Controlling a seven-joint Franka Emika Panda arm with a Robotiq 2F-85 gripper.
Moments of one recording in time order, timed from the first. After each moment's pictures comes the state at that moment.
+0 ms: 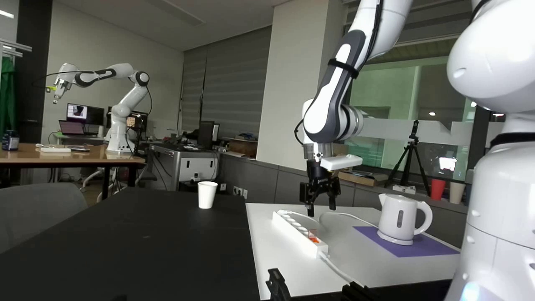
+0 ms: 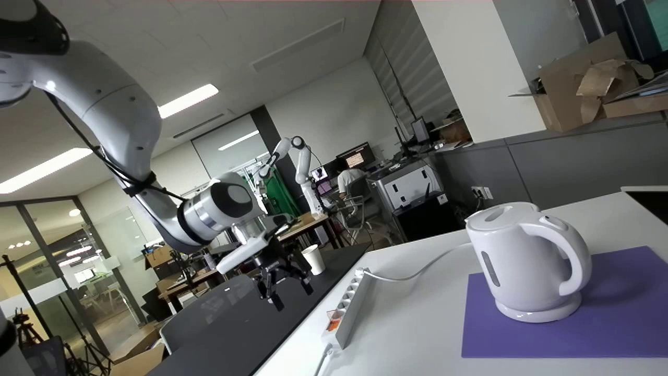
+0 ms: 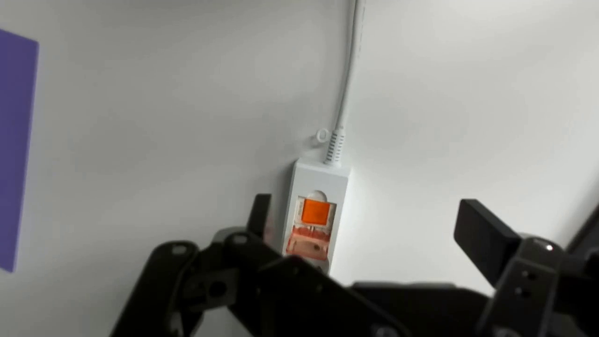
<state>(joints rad) 0.04 0.28 0.01 -2.50 -0.40 2.69 0.12</state>
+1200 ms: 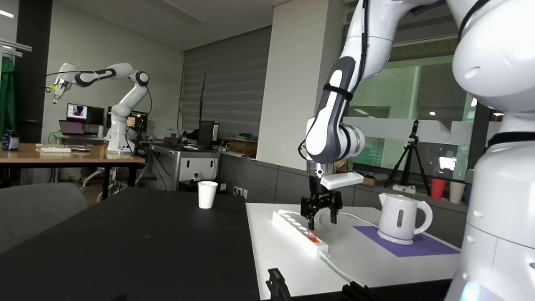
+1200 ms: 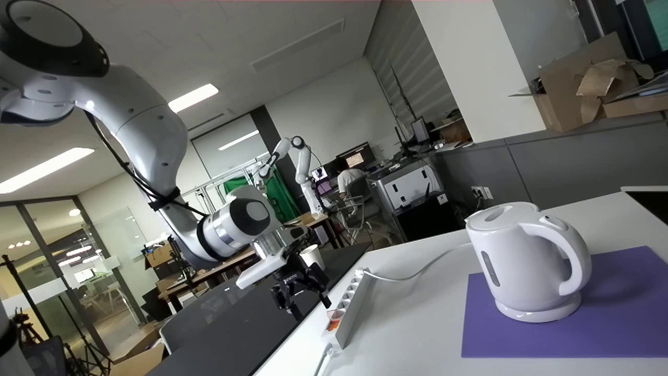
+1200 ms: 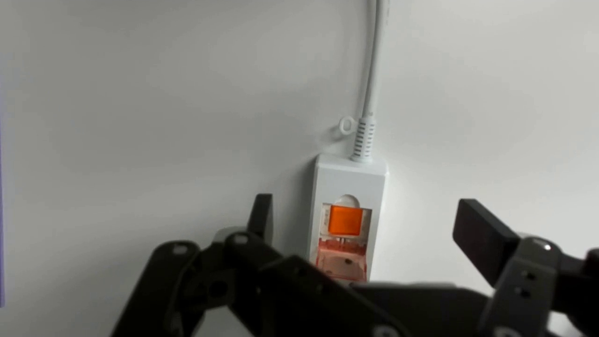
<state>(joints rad) 0.11 0.44 -0.11 -2.45 -0.37 2.84 0.14</state>
